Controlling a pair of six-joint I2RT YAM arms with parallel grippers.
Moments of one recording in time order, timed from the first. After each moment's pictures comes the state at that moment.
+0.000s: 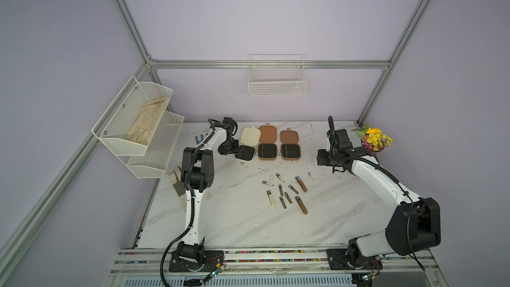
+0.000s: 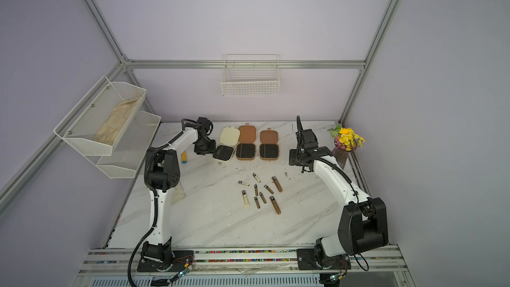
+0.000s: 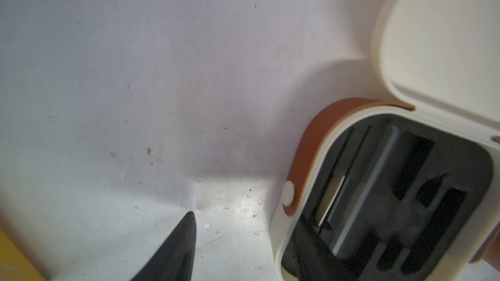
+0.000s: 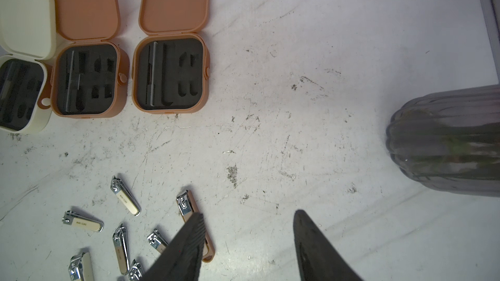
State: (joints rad) left arm -0.17 2.34 2.00 -0.98 -0.02 -0.21; right arm 0.25 1.45 1.16 -0.67 0.06 0.29
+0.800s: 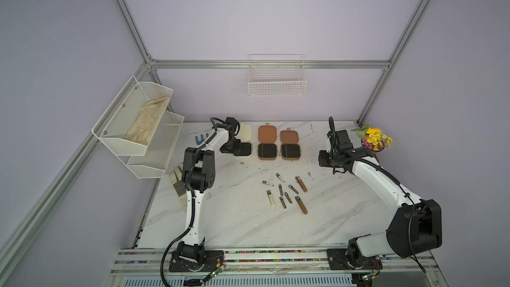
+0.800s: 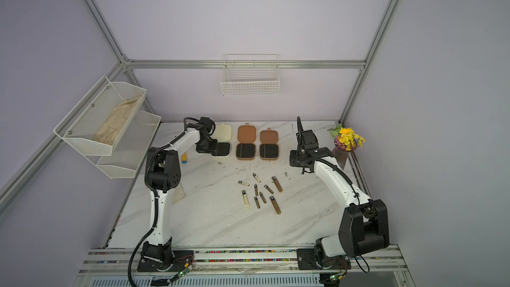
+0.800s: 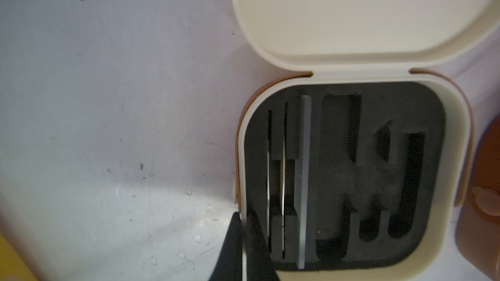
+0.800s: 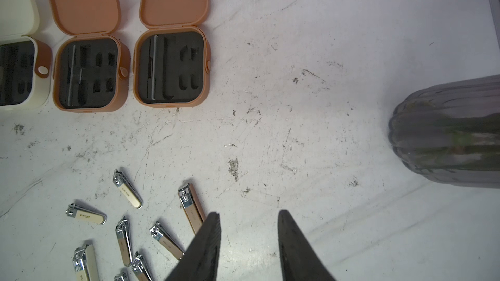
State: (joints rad) left arm -0.20 2.31 1.94 -0.90 -0.06 -0.20; right arm 0.25 1.42 1.15 -0.68 0.05 0.29
